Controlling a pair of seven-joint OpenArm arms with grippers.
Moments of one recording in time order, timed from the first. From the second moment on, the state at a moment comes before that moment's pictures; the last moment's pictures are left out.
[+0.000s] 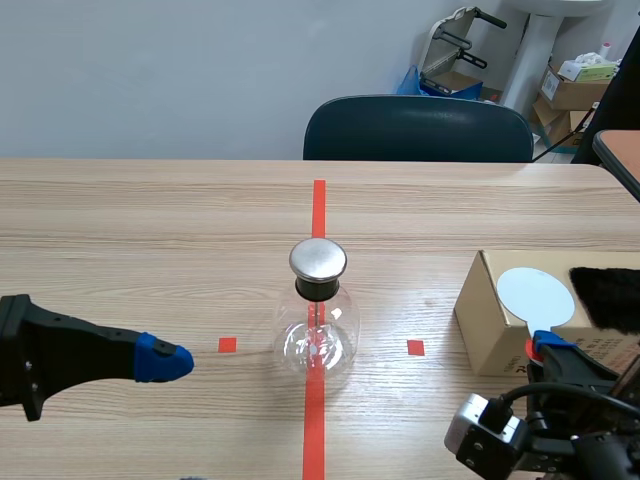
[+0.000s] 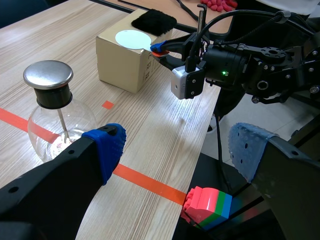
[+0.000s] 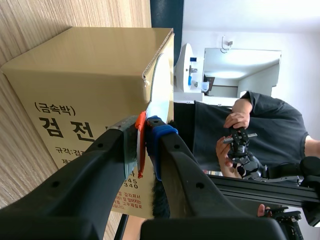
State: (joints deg) left arm 48.0 -56.4 7.9 120.5 -20.9 -32.8 -20.0; right arm -34.6 7.6 1.0 82.8 -79.6 -32.1 5.6
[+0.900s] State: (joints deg) left arm 48.0 -56.4 7.9 120.5 -20.9 -32.8 -20.0; right arm -34.6 7.6 1.0 82.8 -79.6 -31.8 5.2
